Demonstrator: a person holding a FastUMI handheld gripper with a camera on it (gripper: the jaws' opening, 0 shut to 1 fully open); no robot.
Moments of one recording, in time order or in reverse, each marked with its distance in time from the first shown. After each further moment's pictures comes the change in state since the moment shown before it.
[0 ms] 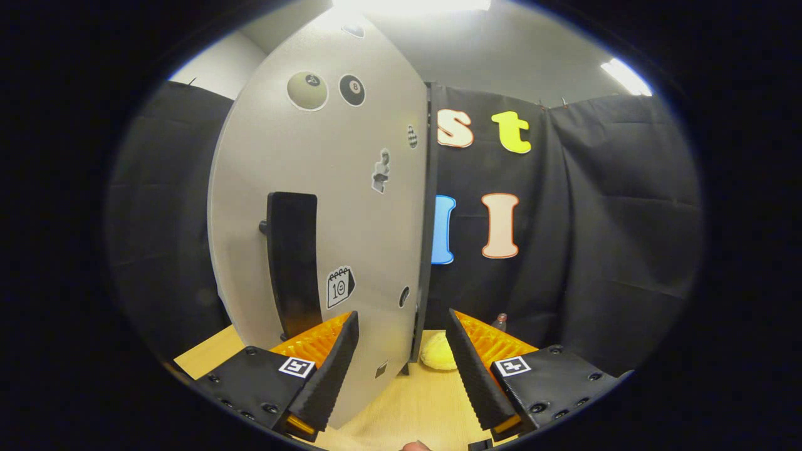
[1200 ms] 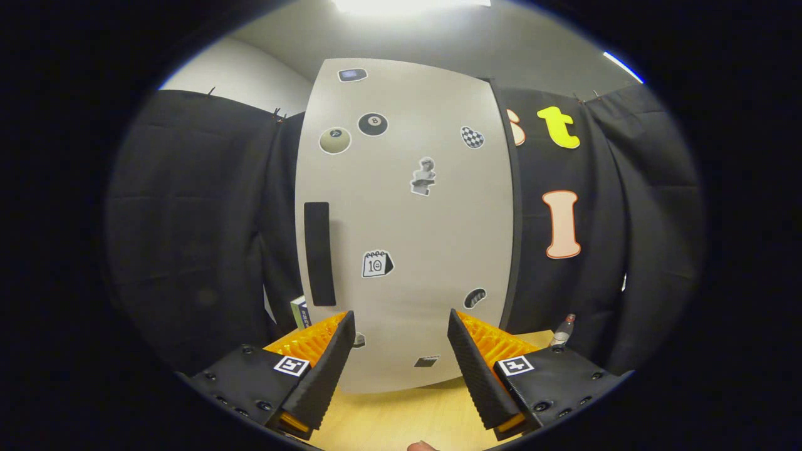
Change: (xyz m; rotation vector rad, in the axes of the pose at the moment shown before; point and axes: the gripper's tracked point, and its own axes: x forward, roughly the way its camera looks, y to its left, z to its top) arm 0.017 0.084 0.002 0.069 -0.029 0.166
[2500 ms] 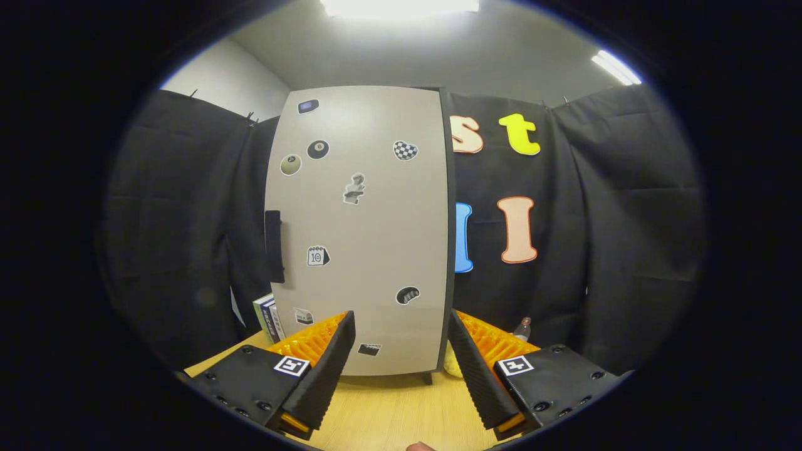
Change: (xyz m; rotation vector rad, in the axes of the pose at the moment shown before) arm -0.017 -0.072 0.002 0.002 -0.044 -0.135
